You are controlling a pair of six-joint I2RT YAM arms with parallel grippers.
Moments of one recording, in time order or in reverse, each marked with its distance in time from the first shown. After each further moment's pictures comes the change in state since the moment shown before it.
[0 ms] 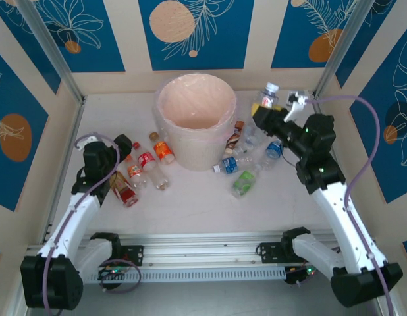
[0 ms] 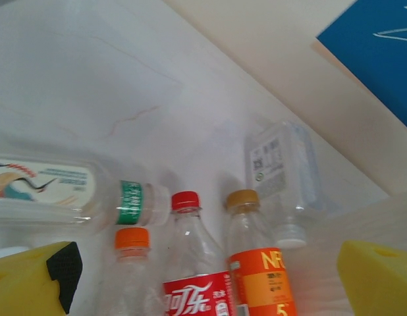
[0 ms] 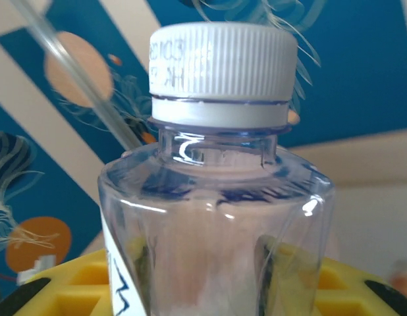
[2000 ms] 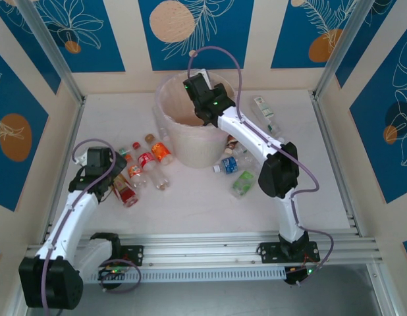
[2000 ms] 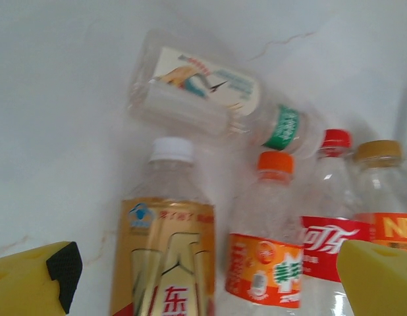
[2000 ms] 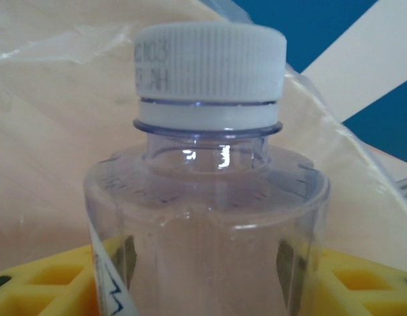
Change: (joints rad) left arm 0.002 -0.002 0.050 -0.479 -0.191 -0.141; right arm 0.395 1.119 0.994 -0.590 1.084 -0.553
